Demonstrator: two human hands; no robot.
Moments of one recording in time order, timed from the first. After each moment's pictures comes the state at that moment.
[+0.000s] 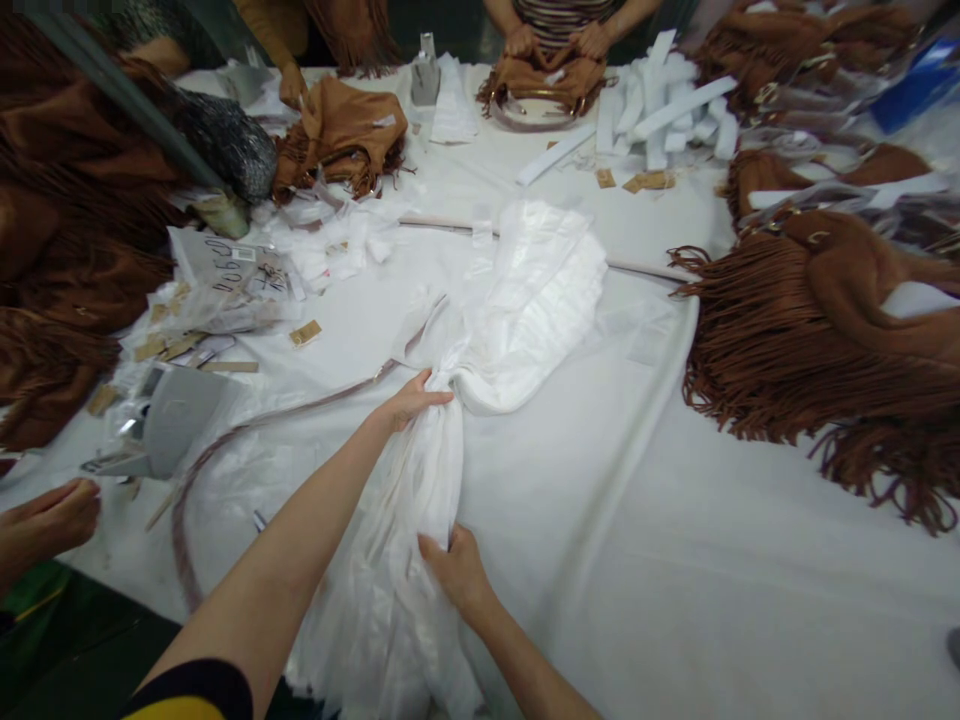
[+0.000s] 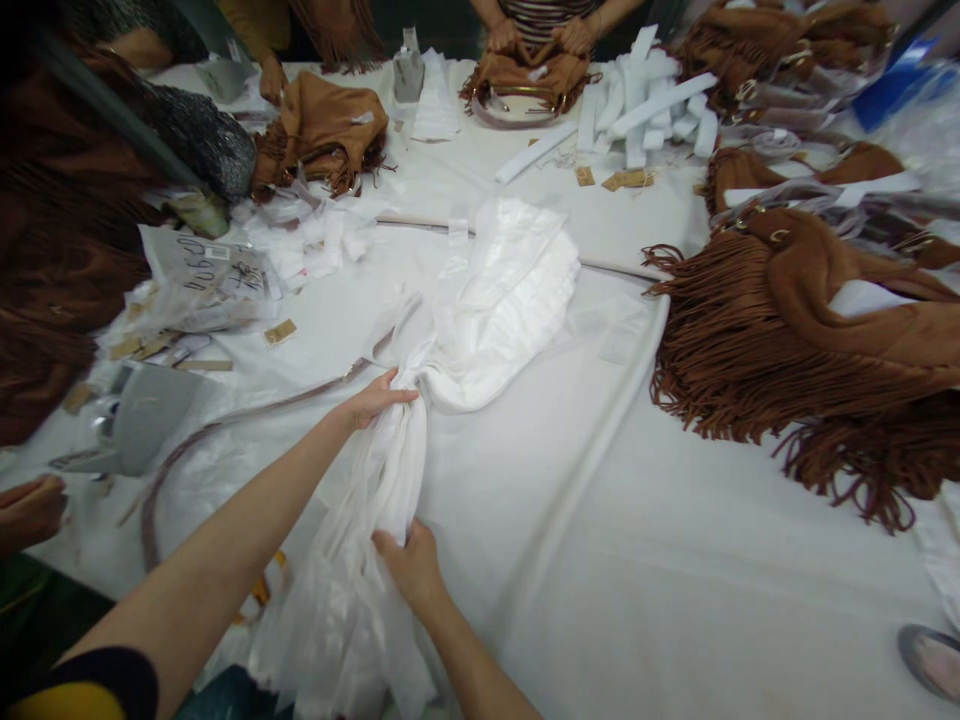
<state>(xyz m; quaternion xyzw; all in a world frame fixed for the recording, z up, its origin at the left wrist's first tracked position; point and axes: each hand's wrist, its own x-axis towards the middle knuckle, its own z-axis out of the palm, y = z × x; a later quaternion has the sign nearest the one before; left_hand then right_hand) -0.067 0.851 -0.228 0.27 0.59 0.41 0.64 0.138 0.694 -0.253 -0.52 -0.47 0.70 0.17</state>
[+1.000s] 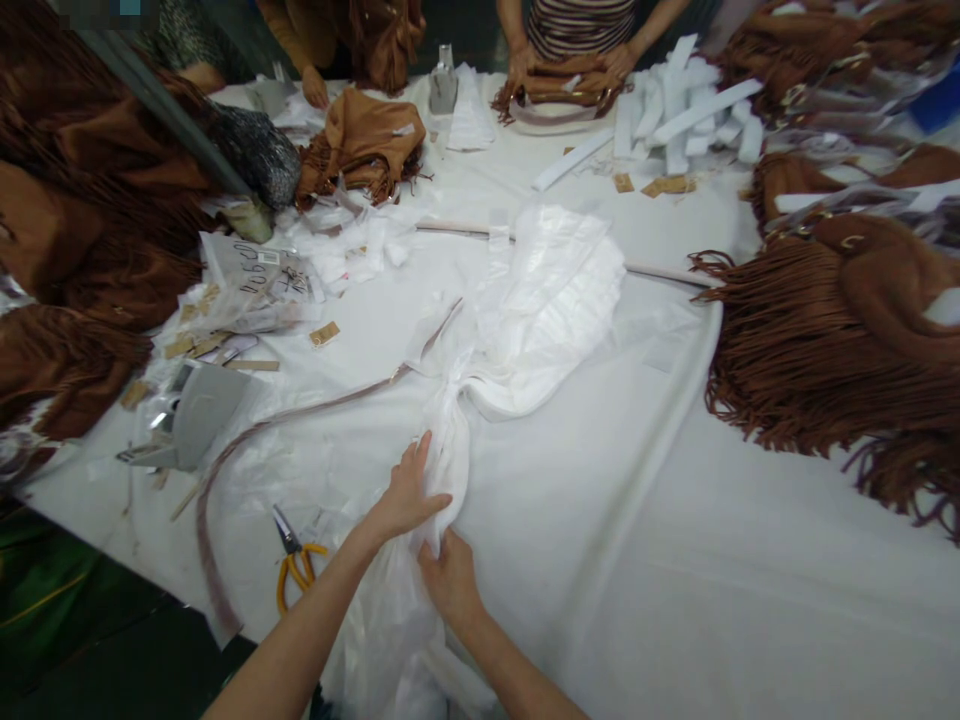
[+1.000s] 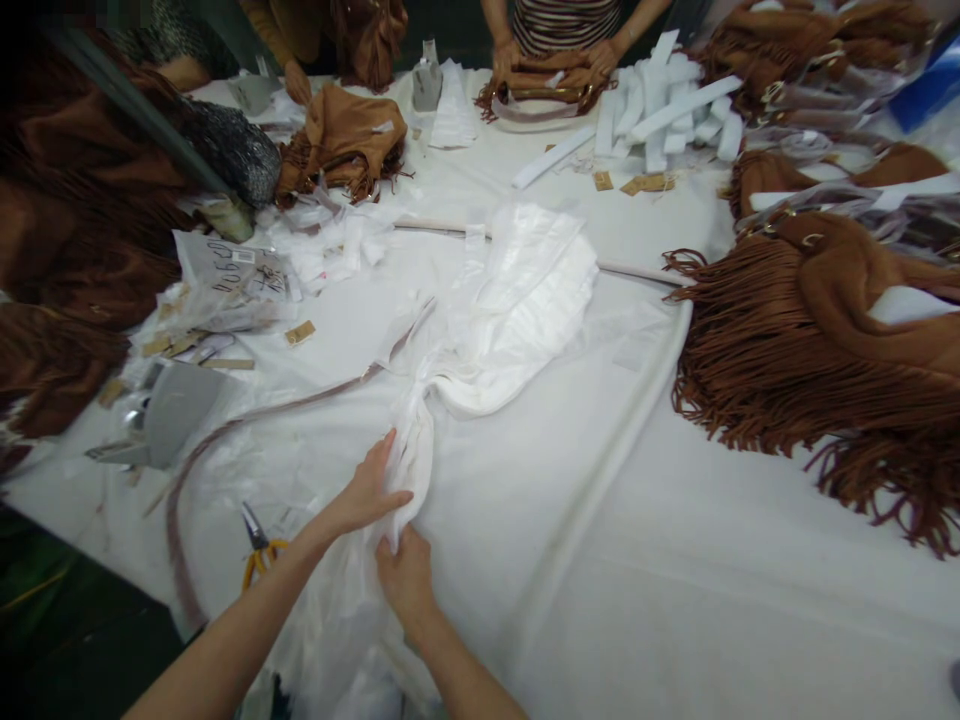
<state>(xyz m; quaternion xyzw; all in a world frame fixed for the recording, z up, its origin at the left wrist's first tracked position) -0.031 0.708 -0.233 0.52 0.73 0.19 0.40 0.115 0.671 -0.257 -0.53 -0.59 0.59 0.15</state>
